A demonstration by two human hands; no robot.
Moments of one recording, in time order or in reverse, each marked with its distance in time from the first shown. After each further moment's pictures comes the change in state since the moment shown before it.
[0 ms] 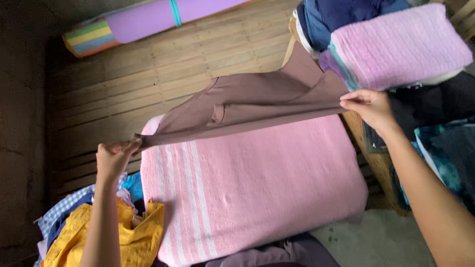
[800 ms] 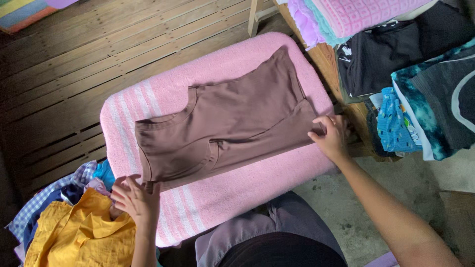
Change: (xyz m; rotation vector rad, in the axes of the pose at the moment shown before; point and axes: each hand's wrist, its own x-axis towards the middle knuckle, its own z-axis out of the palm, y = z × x) left_hand -0.189 -0.040 0.107 0.644 0.102 0.136; right_hand -0.189 0.099 0.076 -0.681 0.226 -0.048
